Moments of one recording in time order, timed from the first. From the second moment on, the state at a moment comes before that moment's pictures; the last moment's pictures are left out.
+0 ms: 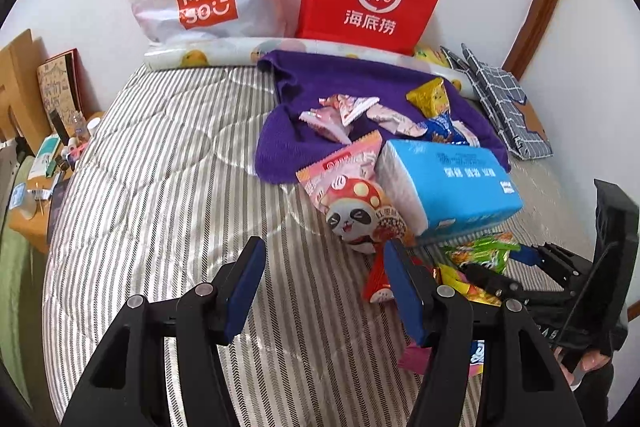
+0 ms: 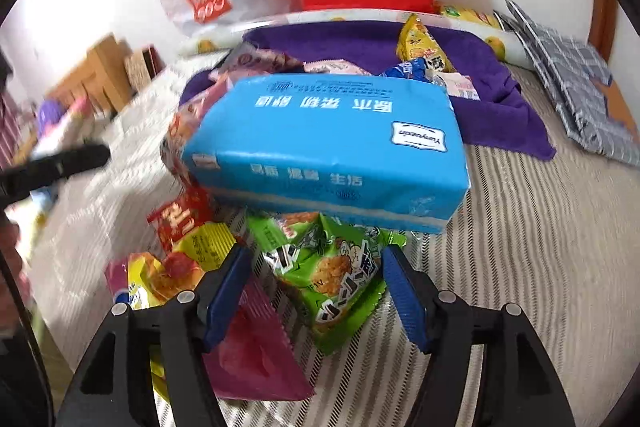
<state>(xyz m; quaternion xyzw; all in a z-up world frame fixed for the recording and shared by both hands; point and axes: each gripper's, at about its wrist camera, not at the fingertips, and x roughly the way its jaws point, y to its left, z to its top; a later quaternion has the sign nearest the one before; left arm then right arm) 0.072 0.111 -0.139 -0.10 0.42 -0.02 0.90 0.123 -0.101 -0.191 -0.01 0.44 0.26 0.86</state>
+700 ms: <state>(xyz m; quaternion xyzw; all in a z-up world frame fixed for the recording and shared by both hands) 0.096 0.106 -0.155 -0.14 0.45 -0.04 0.88 0.112 -0.147 -0.169 0.01 0.39 0.22 0.89</state>
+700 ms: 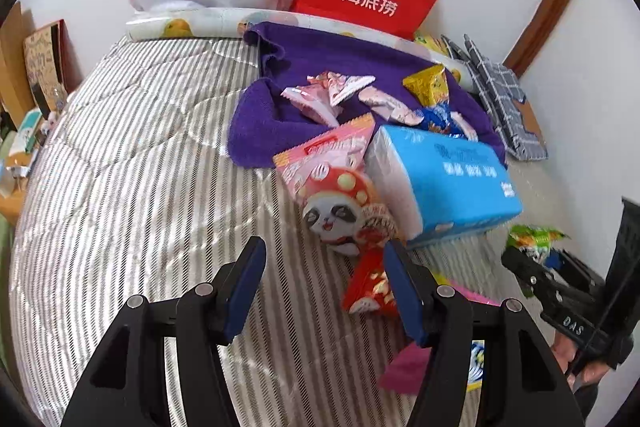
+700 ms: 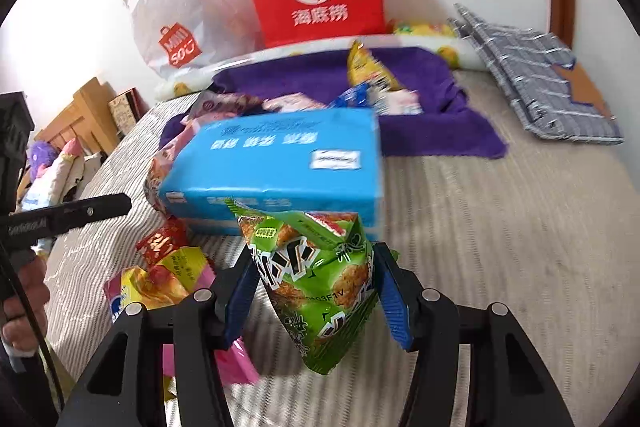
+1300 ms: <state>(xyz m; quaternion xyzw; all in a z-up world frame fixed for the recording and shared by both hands) 0.144 0.099 -0.175 -0.15 0.47 -0.03 0.87 0.119 -0.191 -0.181 0.00 0.39 0.13 0.91</state>
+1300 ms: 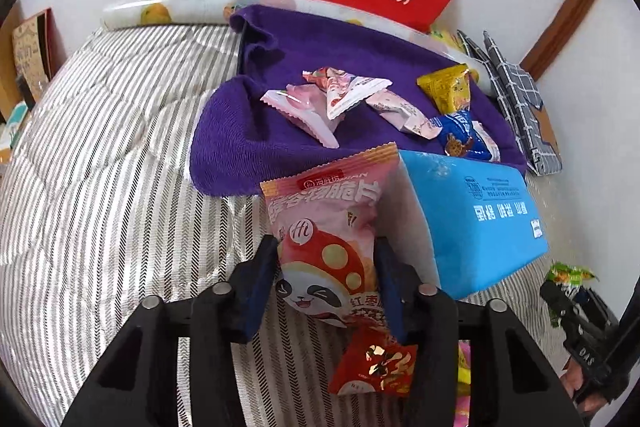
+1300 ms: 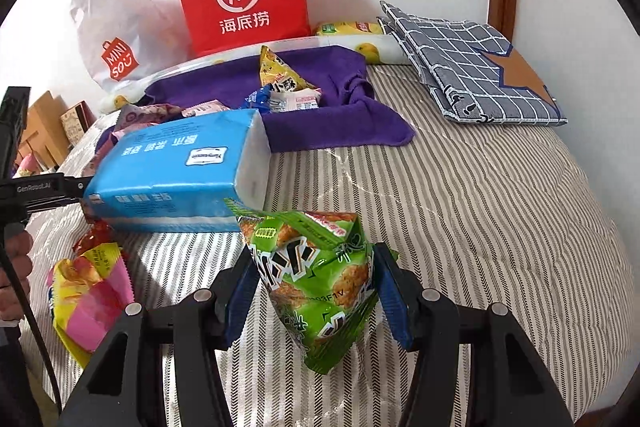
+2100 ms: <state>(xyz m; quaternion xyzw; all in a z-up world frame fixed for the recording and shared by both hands) 0.099 0.115 -0.184 -0.08 0.44 0.00 0.89 0.151 -0.187 -0.189 -0.03 0.36 0.09 0.93</state>
